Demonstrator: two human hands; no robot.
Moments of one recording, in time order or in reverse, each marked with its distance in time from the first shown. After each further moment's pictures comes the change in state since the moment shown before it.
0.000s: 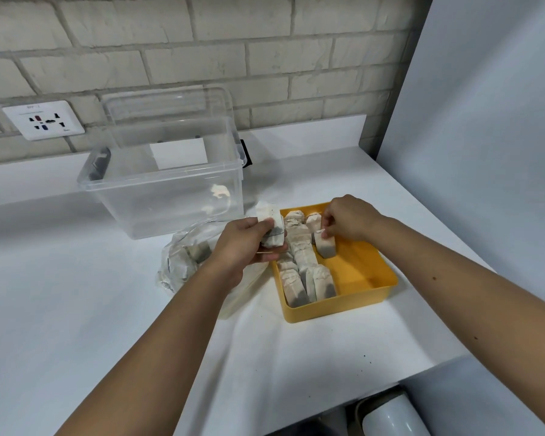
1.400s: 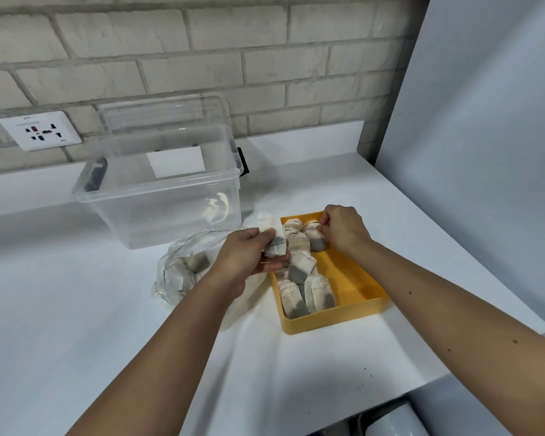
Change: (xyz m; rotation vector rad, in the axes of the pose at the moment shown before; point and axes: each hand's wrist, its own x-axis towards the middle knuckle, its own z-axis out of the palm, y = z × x) left_hand 0.003 -0.001 0.008 -0.055 -0.024 -0.037; right_hand 0.009 -0.006 0.030 0.298 0.297 0.216
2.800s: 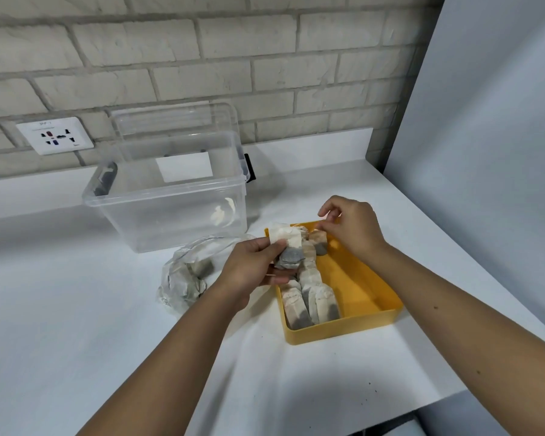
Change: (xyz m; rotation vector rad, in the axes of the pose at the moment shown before) left_hand -0.001 -0.006 0.002 0.064 -0.020 0.029; right_hand -0.006 -0.007 -0.026 0.199 0.143 -0.219
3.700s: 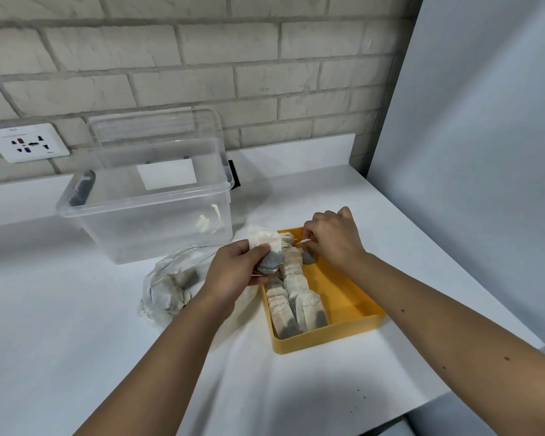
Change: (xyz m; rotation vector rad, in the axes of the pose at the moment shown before) left_hand 0.004 0.002 0.000 0.054 0.098 0.085; right_hand 0.008 0.012 0.017 -0.657 -0.166 -0.189
